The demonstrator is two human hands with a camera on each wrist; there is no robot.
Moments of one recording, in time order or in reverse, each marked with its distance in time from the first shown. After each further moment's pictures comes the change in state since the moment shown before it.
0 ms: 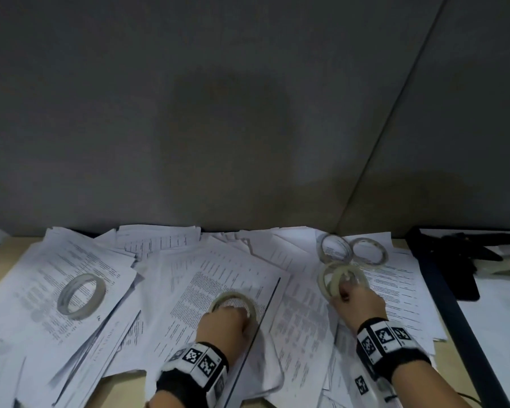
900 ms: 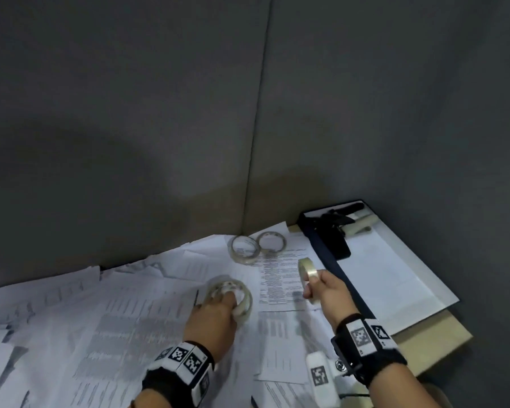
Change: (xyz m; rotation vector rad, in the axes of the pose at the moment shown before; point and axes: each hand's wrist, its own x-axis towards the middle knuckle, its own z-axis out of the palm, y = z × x) left_hand 0.028 0.086 0.003 -0.076 0.180 0.442; right_hand -0.084 0.057 -0.053 1.117 0.271 0.301
